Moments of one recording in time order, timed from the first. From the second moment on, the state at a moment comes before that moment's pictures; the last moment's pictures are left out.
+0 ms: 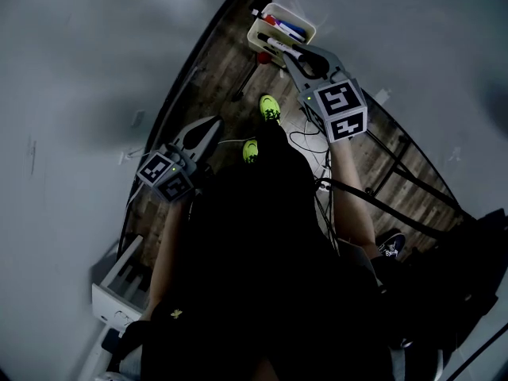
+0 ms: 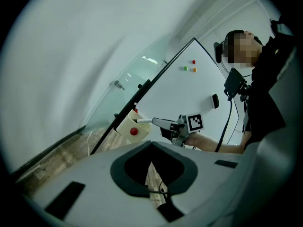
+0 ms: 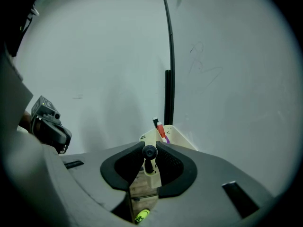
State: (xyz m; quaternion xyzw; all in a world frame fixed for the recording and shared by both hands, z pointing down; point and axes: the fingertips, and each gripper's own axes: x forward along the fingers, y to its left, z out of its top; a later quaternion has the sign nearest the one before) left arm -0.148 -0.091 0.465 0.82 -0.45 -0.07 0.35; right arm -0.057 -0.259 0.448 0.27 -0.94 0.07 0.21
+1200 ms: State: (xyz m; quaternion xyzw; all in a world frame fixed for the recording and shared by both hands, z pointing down) left arm -0.148 -0.092 0.466 0.81 -0.46 -0.08 0.37; right arm -0.080 -0.257 0.472 0.24 -0.94 0.05 0.24
